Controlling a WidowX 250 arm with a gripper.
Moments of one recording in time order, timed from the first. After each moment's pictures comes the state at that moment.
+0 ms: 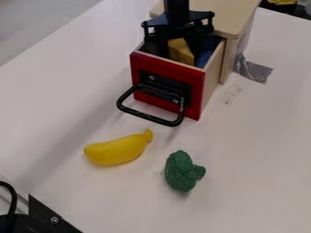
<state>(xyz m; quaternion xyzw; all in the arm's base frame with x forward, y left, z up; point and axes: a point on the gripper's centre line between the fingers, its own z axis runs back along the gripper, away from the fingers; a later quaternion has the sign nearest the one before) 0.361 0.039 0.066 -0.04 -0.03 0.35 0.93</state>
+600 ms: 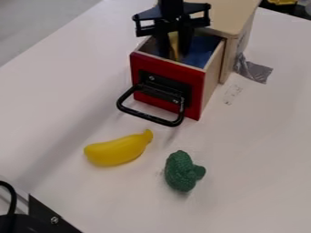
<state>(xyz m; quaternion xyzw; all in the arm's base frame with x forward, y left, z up) 0.338 0.035 0.096 -0.04 -0.04 0.33 0.94</state>
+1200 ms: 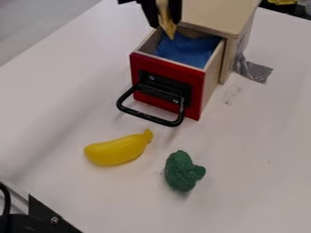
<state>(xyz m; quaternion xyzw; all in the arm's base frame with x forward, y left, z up) 0.314 0.045 0.155 -0.09 -0.06 0.33 0.94</state>
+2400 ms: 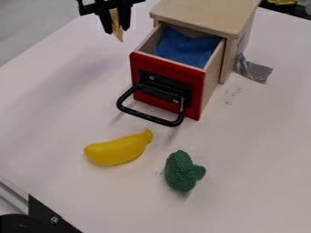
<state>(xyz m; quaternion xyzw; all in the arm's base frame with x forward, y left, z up) 0.354 0.154 0.090 0.01 -0.09 0.45 0.89</state>
